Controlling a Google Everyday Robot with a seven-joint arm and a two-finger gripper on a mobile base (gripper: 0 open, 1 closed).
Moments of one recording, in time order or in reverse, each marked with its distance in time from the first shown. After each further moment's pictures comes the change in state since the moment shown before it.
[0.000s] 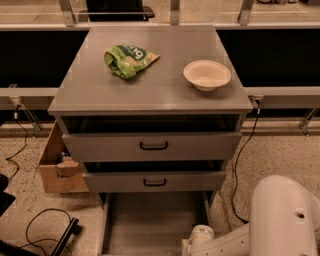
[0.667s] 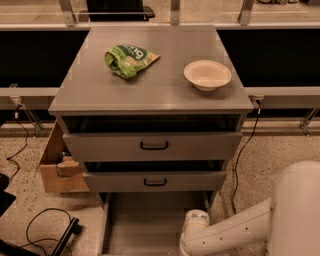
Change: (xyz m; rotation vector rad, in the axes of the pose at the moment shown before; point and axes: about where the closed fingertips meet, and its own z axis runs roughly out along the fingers) arm -0.023 -0.008 -0.107 0.029 0.113 0.023
